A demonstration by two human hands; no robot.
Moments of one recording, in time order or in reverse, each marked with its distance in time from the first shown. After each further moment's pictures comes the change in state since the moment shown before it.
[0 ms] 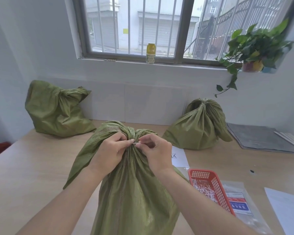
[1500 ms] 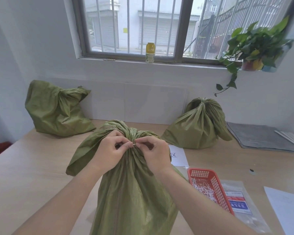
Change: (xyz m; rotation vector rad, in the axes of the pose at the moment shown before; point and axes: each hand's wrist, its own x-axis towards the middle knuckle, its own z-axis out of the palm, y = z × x) left_hand 0.008 0.018 0.002 -0.246 0.016 -0.410; right_hand -0.001 0.004 -0.006 -0.014 -0.070 -0.036
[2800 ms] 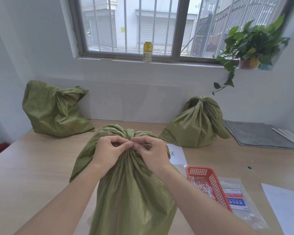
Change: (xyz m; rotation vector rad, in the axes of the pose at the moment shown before) left_hand -0.007 0.010 0.010 -0.372 0.059 -0.255; right_hand -0.004 -0.001 -0.005 0.138 -0.106 0.151
